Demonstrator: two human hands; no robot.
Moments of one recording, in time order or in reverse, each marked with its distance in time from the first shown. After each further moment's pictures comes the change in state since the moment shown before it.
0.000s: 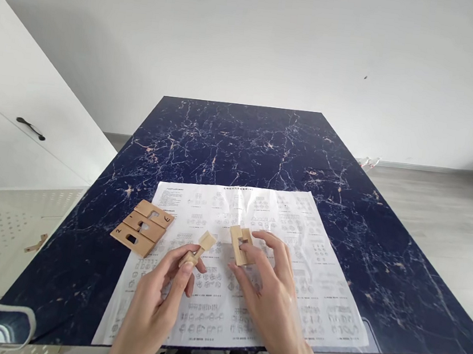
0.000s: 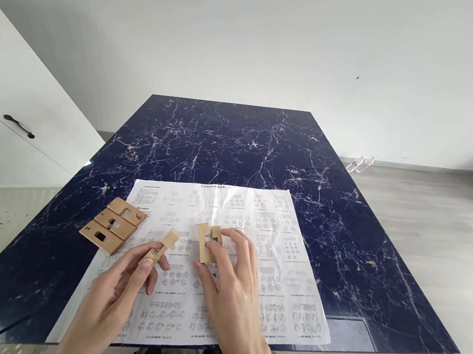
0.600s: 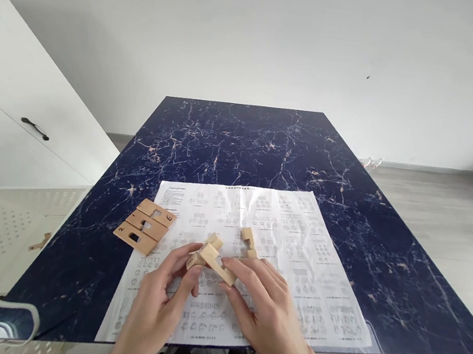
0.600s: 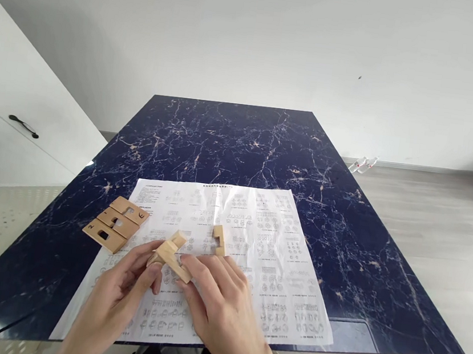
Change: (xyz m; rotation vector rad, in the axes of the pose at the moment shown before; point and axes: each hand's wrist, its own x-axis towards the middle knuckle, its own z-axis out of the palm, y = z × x) left_hand -0.003 0.002 0.001 0.023 -0.017 -0.082; right_hand 0.000 -0.011 -0.009 0.156 -0.105 -0.282
